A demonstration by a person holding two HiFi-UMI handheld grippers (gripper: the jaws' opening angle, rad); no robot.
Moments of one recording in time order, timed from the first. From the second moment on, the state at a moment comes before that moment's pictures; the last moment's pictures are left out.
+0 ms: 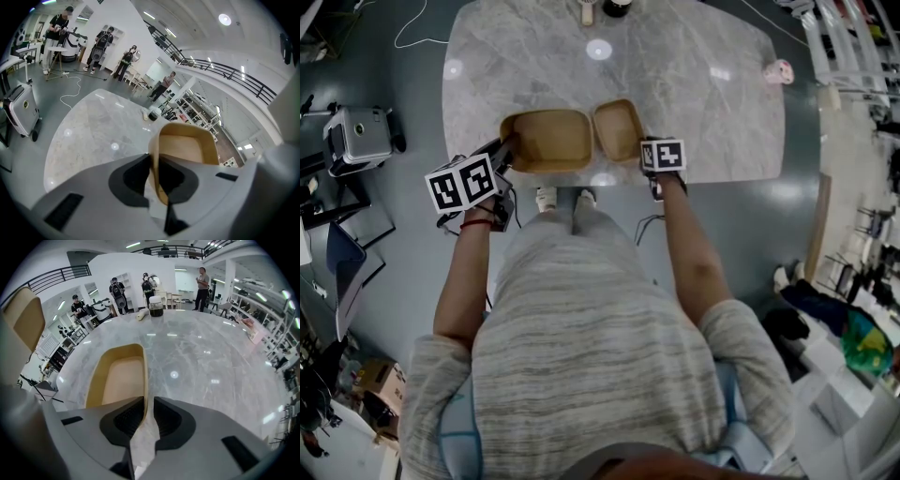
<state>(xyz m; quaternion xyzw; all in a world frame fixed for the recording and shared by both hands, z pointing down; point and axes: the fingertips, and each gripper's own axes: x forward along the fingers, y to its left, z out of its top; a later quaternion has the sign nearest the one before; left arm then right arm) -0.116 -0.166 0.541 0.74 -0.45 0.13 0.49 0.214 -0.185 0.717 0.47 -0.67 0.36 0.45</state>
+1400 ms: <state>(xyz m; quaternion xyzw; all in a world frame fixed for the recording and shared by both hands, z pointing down) -0.112 -0.175 0.560 0.73 -0.45 0.15 0.50 0.164 -0.179 0.553 0.49 -0.79 0.29 0.23</state>
